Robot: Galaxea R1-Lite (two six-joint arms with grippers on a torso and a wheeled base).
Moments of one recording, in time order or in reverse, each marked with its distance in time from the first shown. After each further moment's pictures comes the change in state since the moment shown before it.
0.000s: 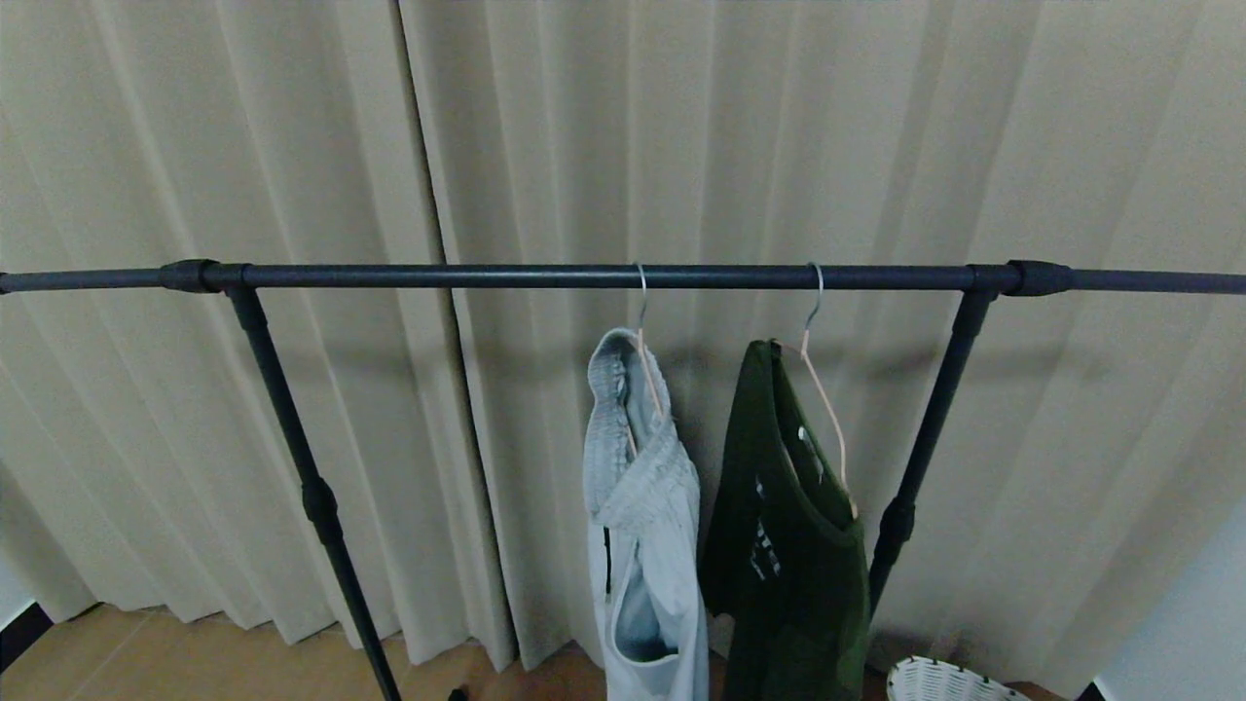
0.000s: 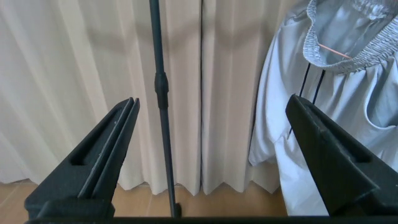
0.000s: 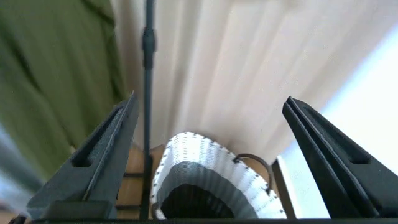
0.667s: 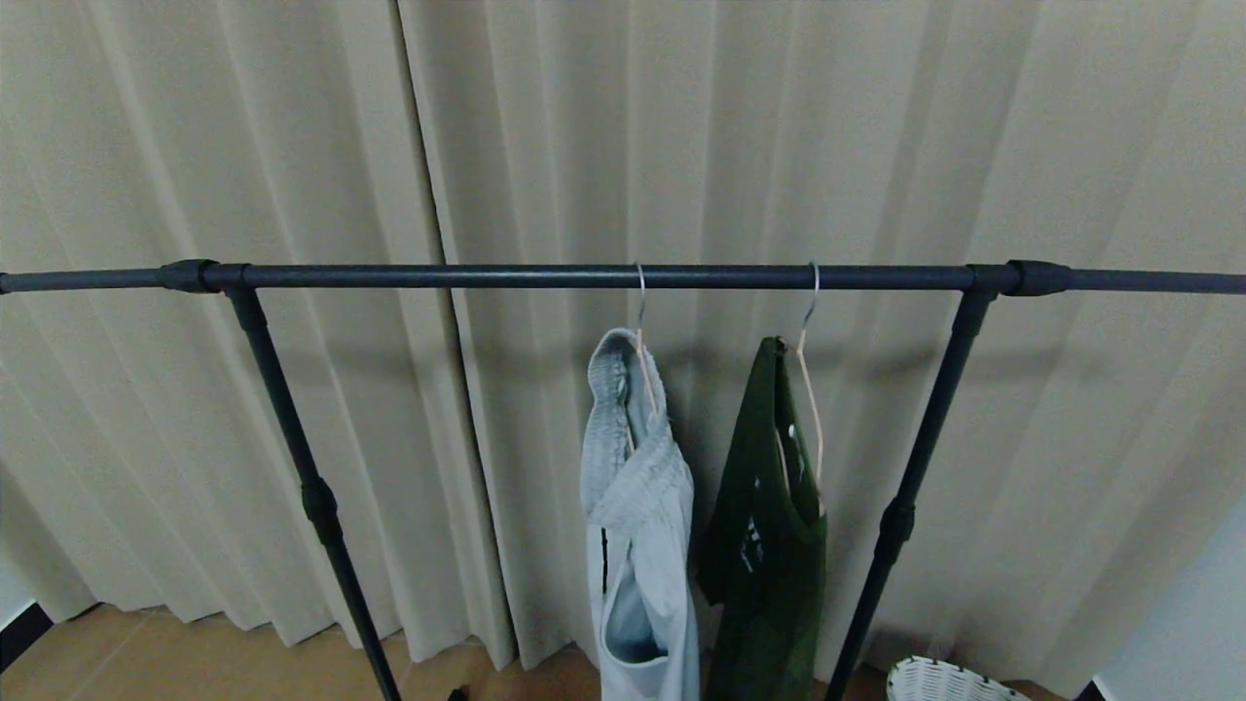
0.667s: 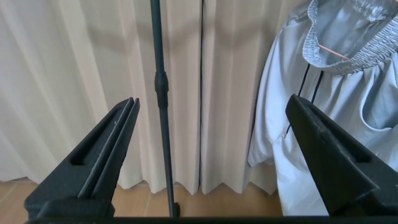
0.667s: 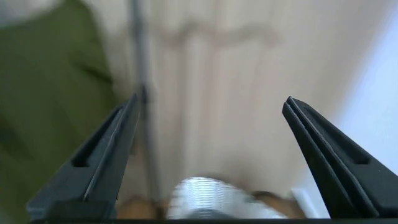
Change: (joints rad) left arm 0.000 -0.003 0.000 0.002 0.003 -0.010; right arm -0.003 -0.019 0.176 -0.382 -0.059 0.093
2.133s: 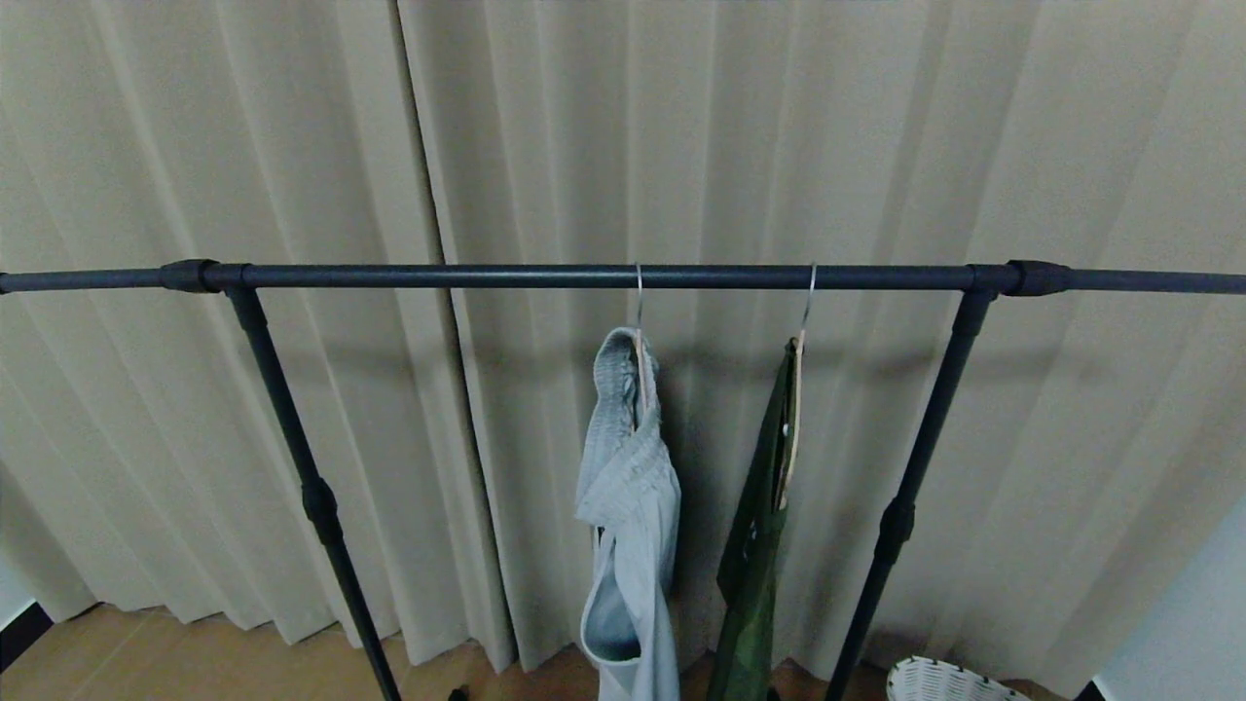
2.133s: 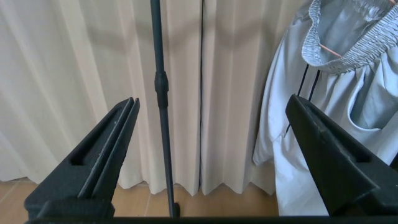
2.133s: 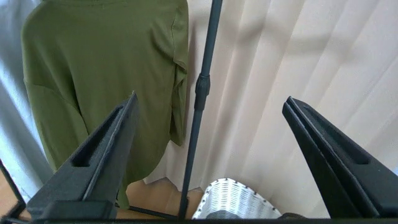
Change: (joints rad) left arm 0.000 0.000 0.000 0.000 0.000 0.000; right arm 0.000 0.000 0.005 0.043 0.309 -0.042
